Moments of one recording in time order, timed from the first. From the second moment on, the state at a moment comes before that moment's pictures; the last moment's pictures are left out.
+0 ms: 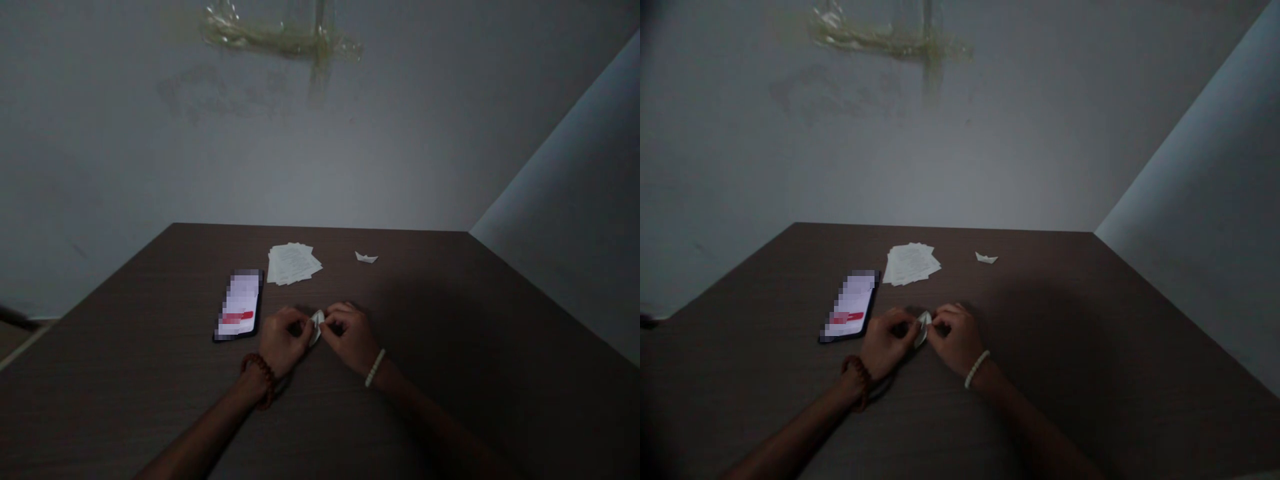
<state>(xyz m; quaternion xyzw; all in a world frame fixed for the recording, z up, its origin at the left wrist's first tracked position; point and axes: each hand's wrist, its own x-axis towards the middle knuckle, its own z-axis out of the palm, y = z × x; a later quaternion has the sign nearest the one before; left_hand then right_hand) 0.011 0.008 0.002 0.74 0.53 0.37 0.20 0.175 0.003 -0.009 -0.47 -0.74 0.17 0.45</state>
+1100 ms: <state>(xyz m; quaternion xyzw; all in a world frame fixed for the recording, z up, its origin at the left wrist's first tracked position) 0.008 0.010 0.002 0.73 0.55 0.33 0.23 0.183 -0.002 -0.001 -0.43 -0.79 0.08 0.43</state>
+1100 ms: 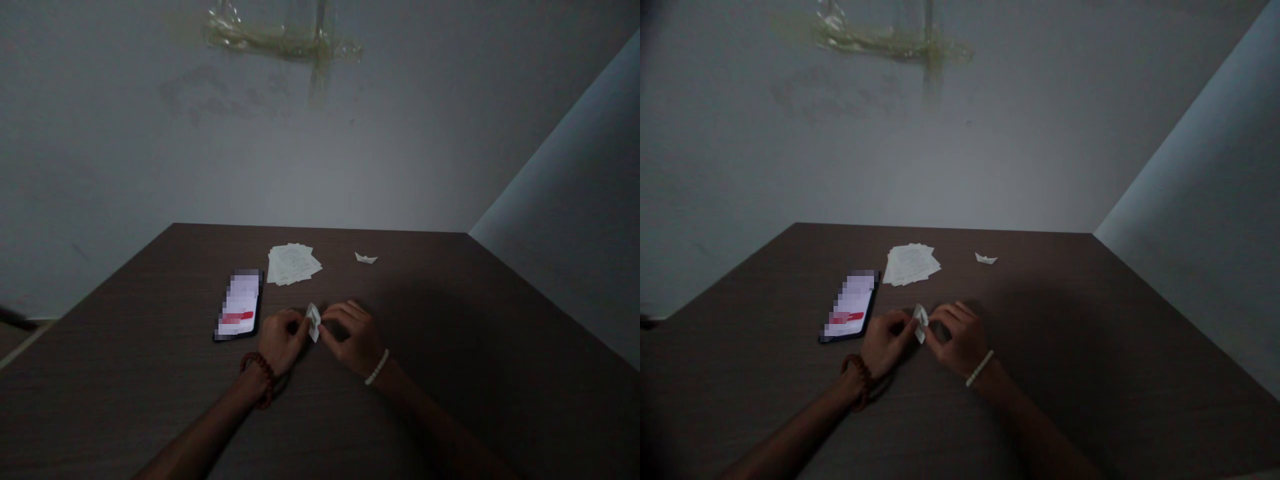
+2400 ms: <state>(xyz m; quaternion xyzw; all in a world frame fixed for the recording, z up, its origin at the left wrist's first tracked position) -0.006 0.022 0.001 0.74 0.51 0.37 0.23 0.201 0.012 -0.011 -0.41 -0.85 0.02 0.33</state>
